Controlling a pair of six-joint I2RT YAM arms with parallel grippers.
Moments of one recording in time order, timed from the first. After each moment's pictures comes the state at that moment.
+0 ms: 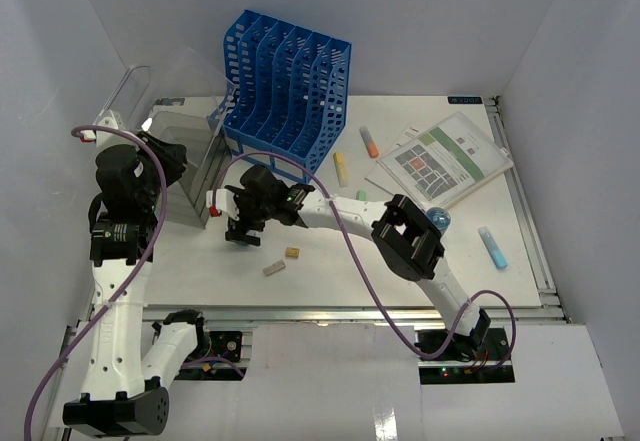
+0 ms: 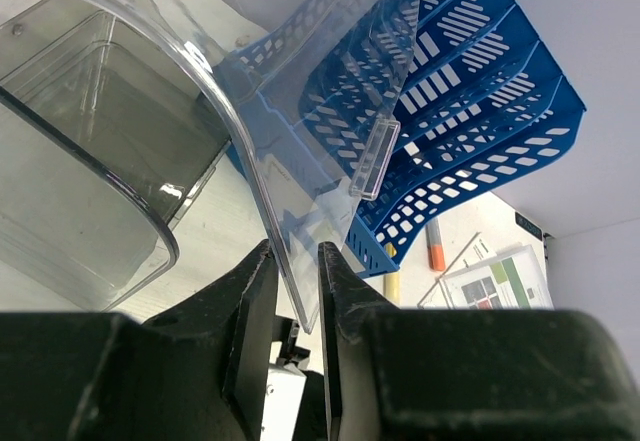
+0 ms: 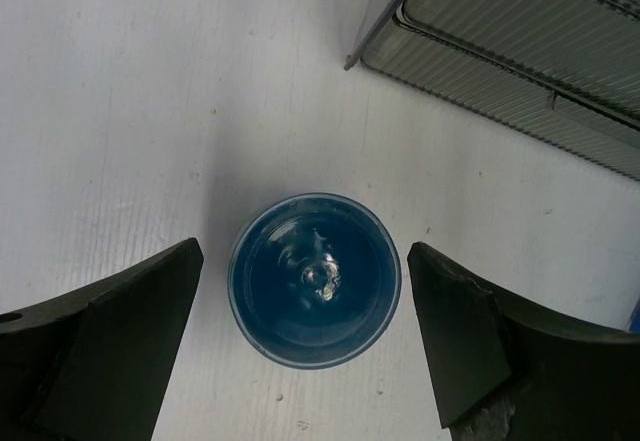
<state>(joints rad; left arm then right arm) 0.03 0.86 1.14 -0.49 -0.03 -0.60 1.07 2.24 1.79 -0.20 -0.38 -0.57</state>
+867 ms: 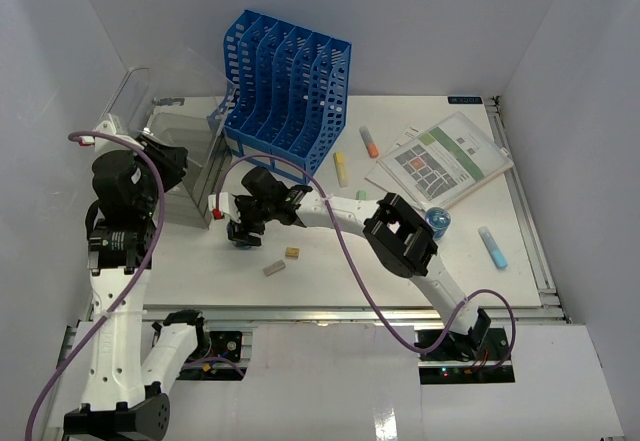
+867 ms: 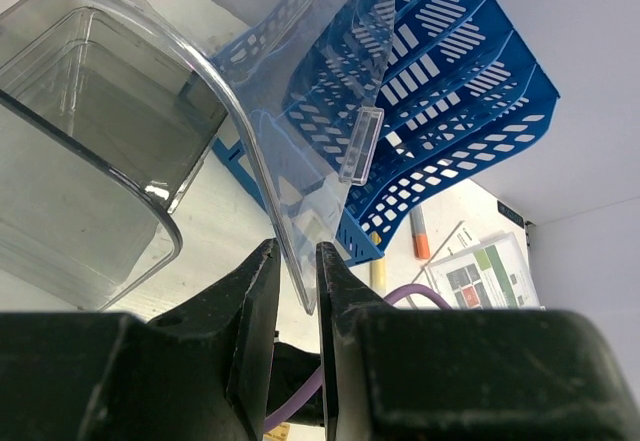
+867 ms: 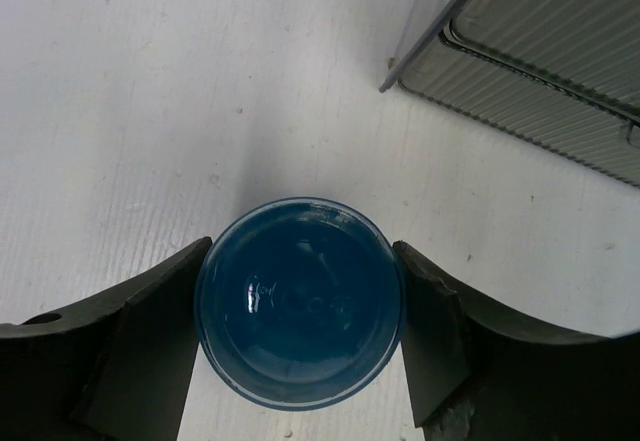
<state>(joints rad) 0.03 0.82 1.14 -0.51 0.01 -0.61 1.05 2.31 1.82 -0.18 -0.50 -0.58</state>
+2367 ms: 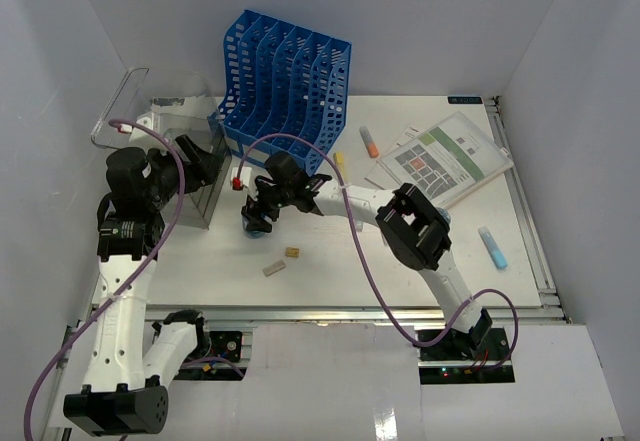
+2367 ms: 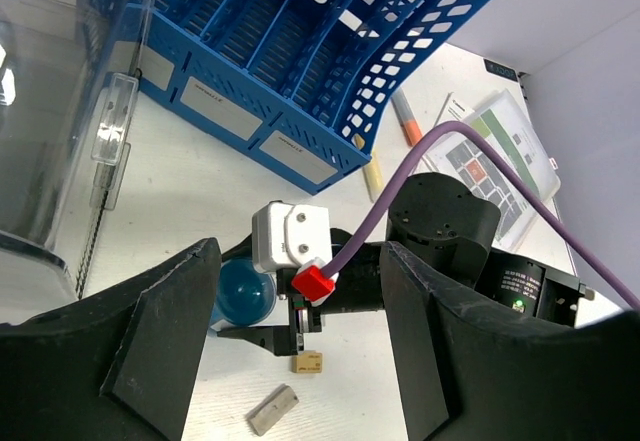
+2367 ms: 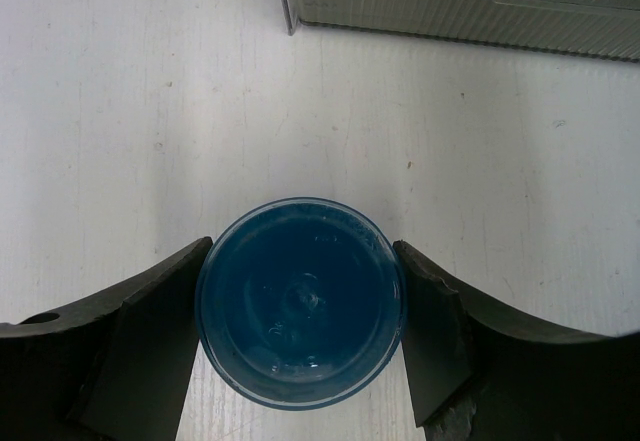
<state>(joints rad) 0.03 0.87 1.07 -0.47 0.30 -0.42 0.94 2.24 1.70 -0.08 -0.53 -0.35</state>
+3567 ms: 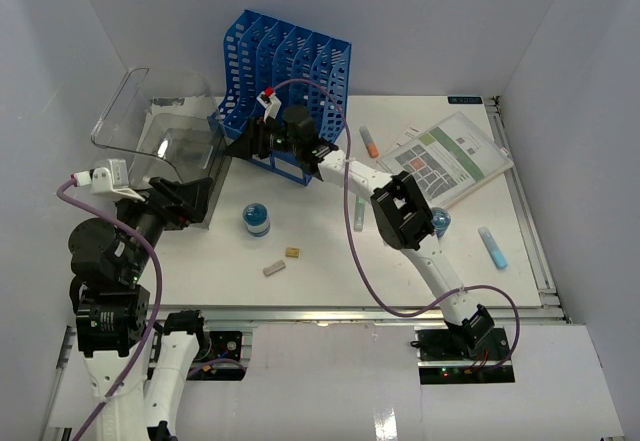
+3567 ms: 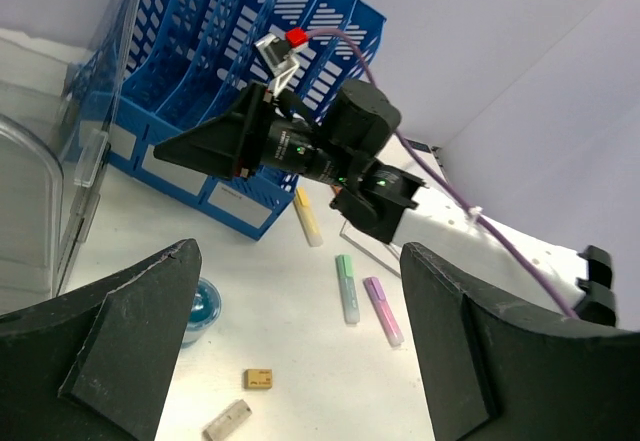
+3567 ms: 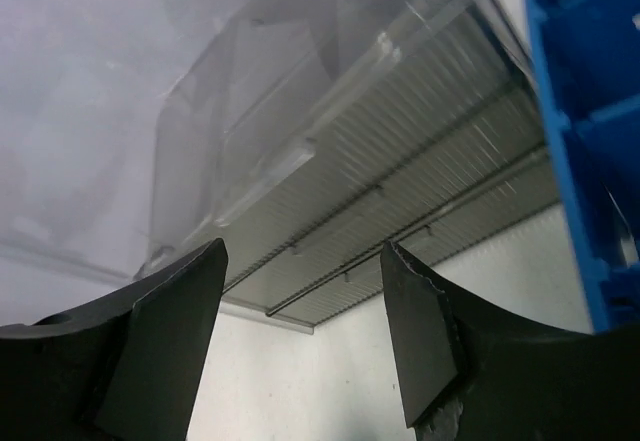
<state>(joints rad) 0.03 0.50 1.08 -0.56 0.28 -0.50 0.78 2.54 2.17 0.30 -0.57 0.73</state>
